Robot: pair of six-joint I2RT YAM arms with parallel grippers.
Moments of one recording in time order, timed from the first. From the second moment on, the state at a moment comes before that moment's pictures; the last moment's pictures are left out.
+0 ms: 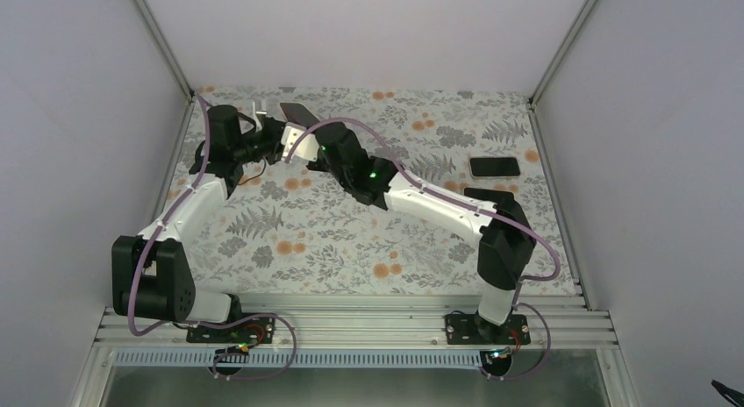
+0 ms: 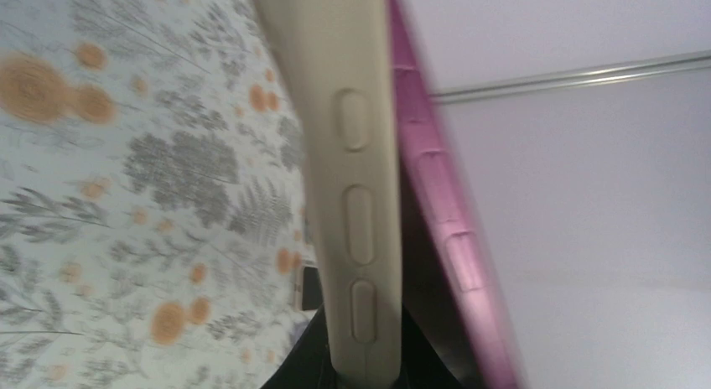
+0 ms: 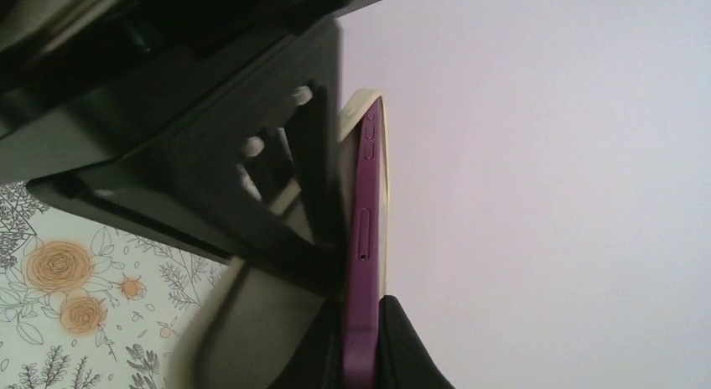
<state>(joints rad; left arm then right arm) -0.11 1.39 0.98 0.08 0.81 -1.13 0.97 1.81 1.56 -0.06 0.41 -0.80</state>
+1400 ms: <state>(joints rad) -0.06 1.66 1.37 -0.37 0.74 -0.34 0.82 1.61 1.54 -0.24 0.29 -0.56</state>
